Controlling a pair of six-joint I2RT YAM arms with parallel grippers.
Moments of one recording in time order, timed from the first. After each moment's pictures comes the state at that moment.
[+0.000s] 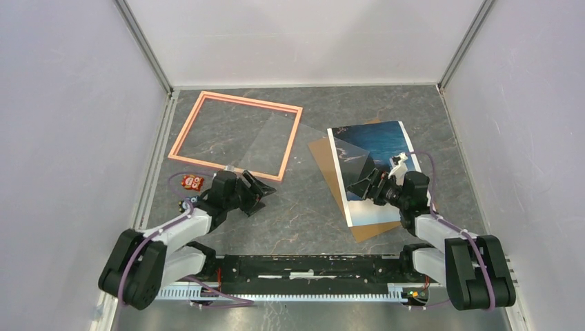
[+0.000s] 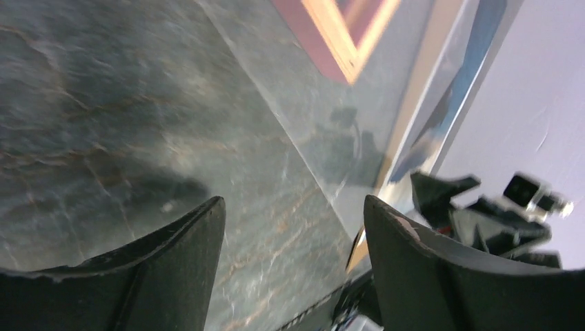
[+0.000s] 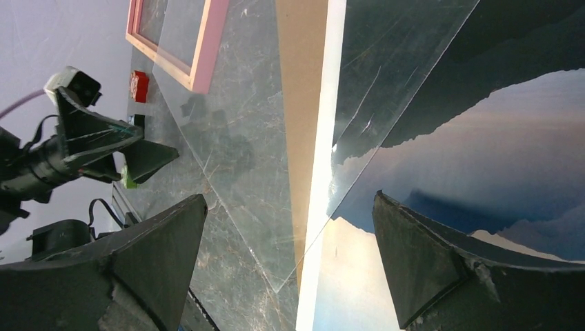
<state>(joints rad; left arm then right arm) -0.39 1.09 0.32 0.05 0.26 -1.15 0.07 1.12 0.17 0.47 -0.65 0.64</state>
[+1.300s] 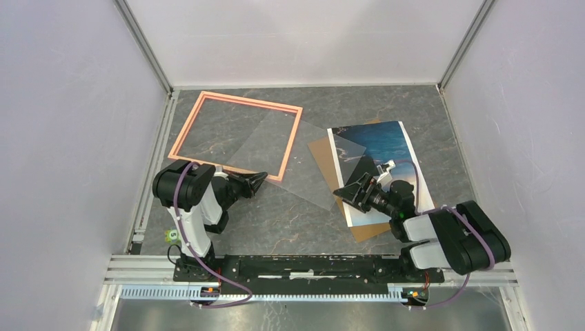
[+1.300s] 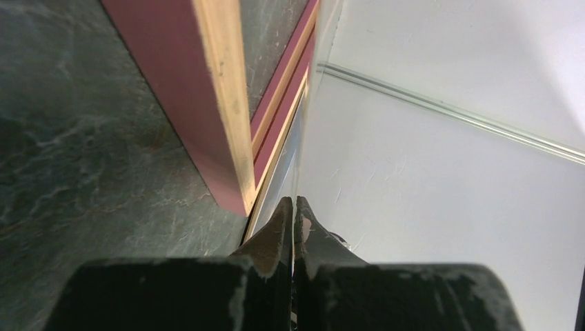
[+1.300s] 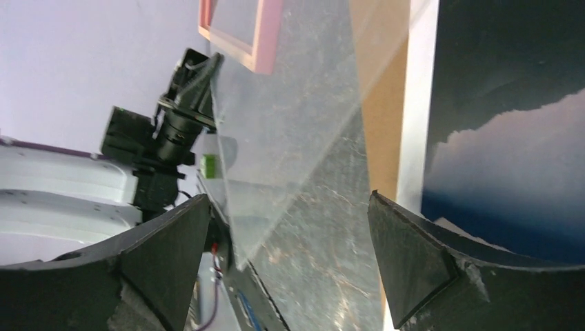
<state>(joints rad) -0.22 1.92 0.16 1.48 0.34 -1.66 0.26 1.34 0.06 0.92 -0.60 0.97</state>
